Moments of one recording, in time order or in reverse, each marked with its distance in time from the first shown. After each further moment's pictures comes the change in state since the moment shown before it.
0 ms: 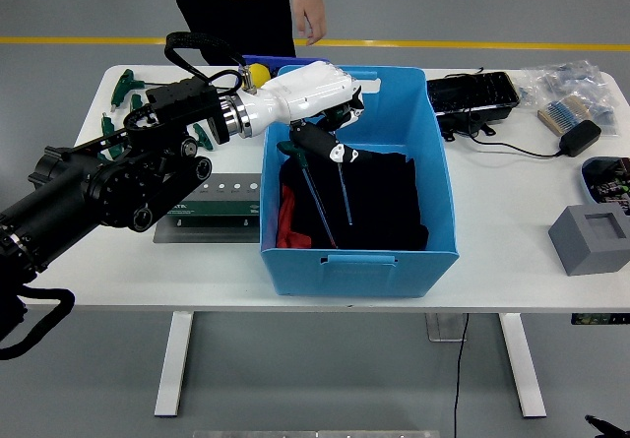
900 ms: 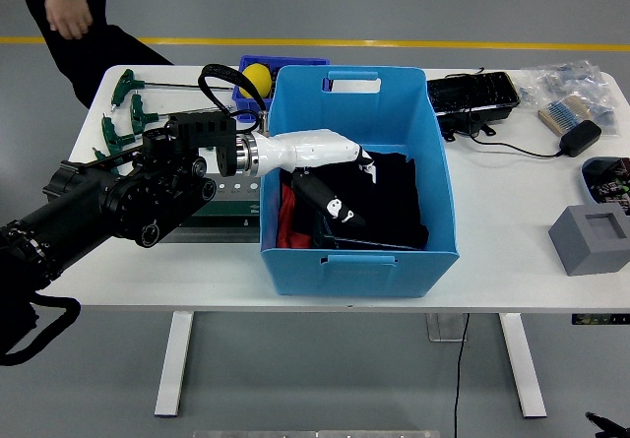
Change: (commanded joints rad) left arm 0.004 -0.020 0.055 0.064 -0.021 -0.235 -0.029; right arm 0.004 -0.002 -0.002 0.001 0.002 0.001 0.000
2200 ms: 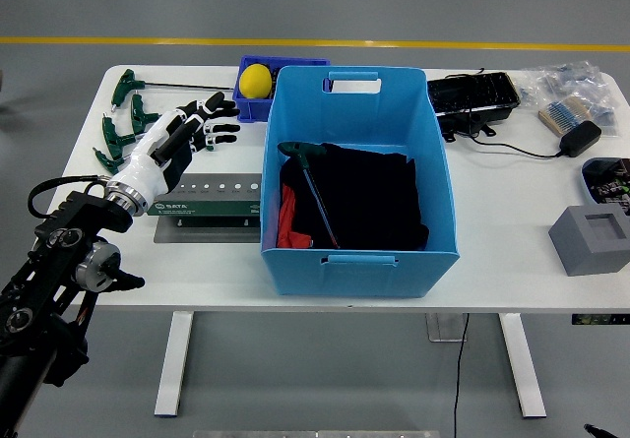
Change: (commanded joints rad) left arm 0.723 -0.024 -0.933 -0.615 -0.661 0.069 0.666; right arm -0.027 0.014 0.008 -0.007 -0.003 -0.003 0.009
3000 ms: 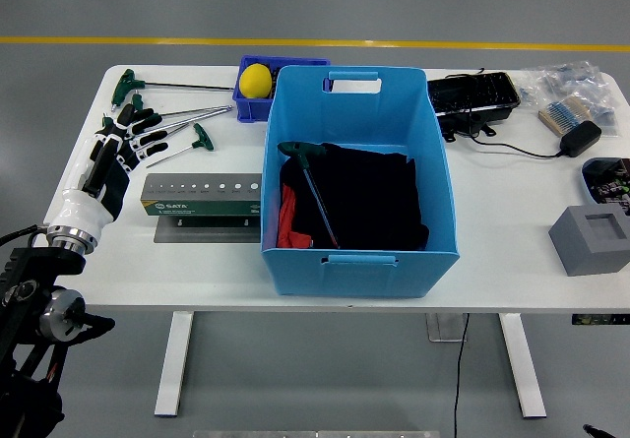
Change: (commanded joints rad) left arm 0.212 0.013 -0.070 -0.119 -0.082 0.110 -0.168; right arm 0.001 0.003 -0.001 -0.004 0.008 -0.001 0.004
